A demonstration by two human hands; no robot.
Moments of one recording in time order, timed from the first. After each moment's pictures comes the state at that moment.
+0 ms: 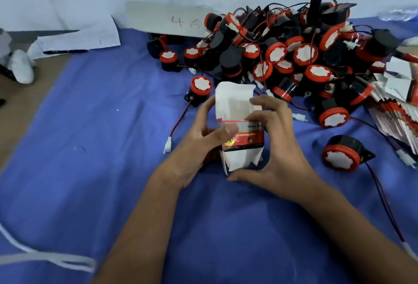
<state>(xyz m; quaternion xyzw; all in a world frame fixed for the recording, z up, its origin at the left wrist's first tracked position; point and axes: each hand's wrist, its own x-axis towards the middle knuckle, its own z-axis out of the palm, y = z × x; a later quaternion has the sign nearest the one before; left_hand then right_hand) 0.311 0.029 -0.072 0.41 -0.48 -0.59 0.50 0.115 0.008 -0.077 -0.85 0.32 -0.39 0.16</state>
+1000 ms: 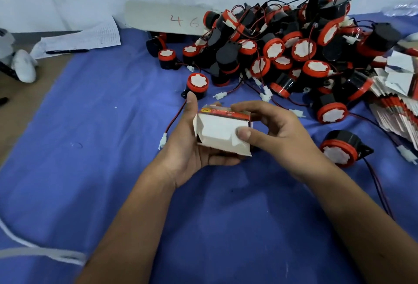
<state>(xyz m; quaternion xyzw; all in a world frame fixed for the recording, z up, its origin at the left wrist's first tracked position) 0.305 0.035 -0.060 0.43 -0.34 -0.68 0.49 0.107 -0.006 -0.066 -0.68 0.31 -0.41 0.53</state>
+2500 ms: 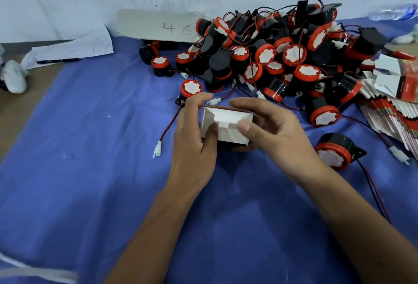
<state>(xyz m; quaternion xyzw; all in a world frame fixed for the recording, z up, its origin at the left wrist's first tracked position) 0.285 0.032 -0.077 0.52 -0.62 -0.17 0.56 0.108 -0.003 -0.058 -0.64 0.32 -0.44 0.55</state>
